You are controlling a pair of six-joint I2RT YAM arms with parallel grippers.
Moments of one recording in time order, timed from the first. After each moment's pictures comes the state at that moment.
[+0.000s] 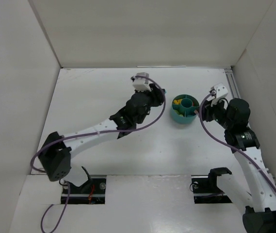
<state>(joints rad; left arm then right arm) -0.94 1.39 1.02 0.34 -0.54 -0.59 0.13 0.80 0.82 -0.30 -0.38 -0.14</state>
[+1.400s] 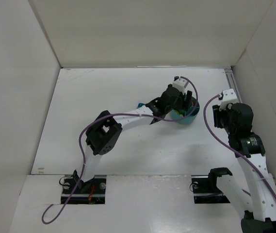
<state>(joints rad) -0.94 2.10 1.64 0.20 -0.16 -0.33 0.09 0.70 0.87 -0.62 0.13 -0.22</state>
